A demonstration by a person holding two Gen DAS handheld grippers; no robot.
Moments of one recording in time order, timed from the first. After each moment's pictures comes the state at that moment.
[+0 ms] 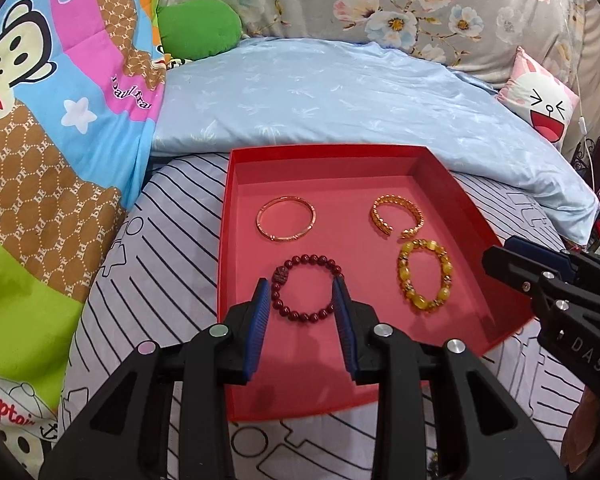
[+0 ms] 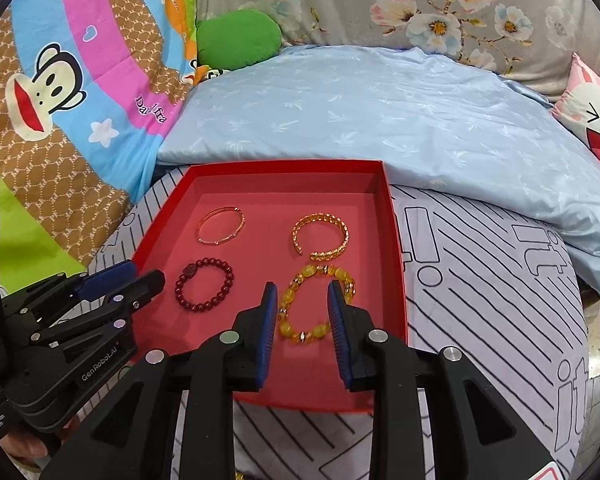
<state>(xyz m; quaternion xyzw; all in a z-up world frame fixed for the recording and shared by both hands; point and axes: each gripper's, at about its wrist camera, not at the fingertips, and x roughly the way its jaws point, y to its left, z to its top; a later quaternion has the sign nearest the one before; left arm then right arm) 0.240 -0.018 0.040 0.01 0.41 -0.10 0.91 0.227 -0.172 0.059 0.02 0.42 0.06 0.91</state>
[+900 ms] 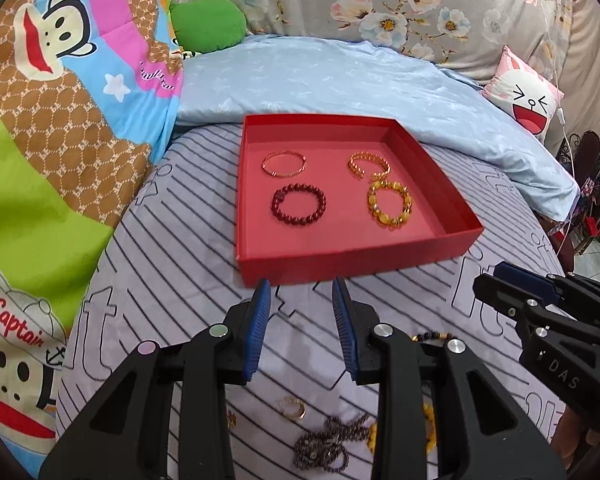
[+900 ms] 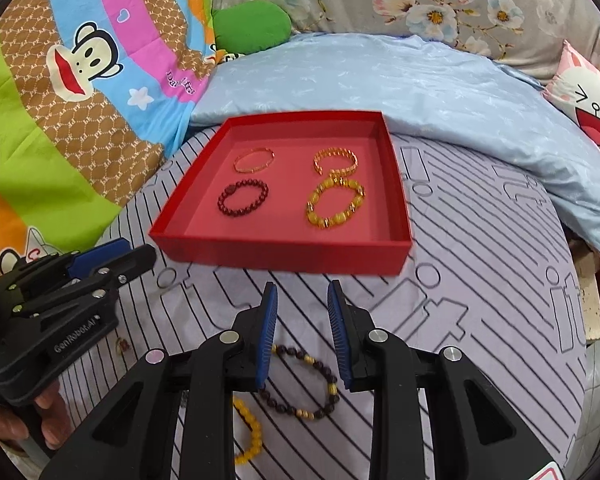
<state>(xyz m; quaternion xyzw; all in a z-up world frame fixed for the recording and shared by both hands) 0.138 0.000 0.047 0.00 0.41 -0.10 0.91 0.121 -0.170 0.048 0.02 0.44 0.06 0.89</state>
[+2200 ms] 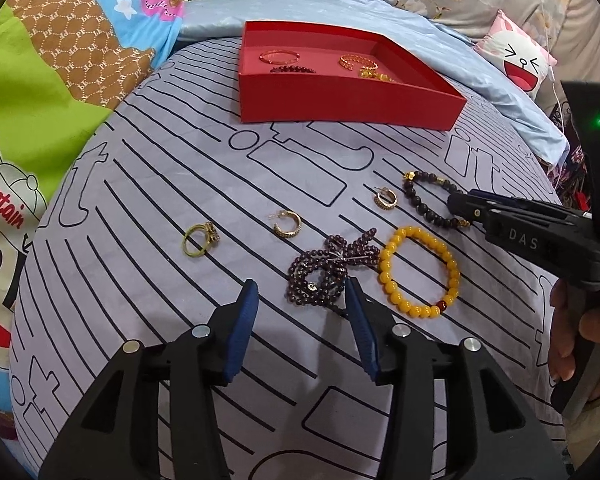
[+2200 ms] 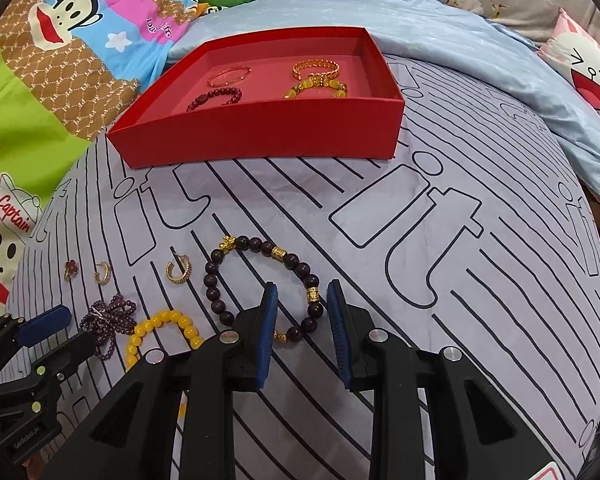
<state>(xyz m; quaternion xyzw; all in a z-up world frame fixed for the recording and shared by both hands) 0.052 0.011 -0.016 -0.01 0.48 -0.12 0.87 0.099 -0.175 -0.019 0.00 0.49 0.05 0.87</state>
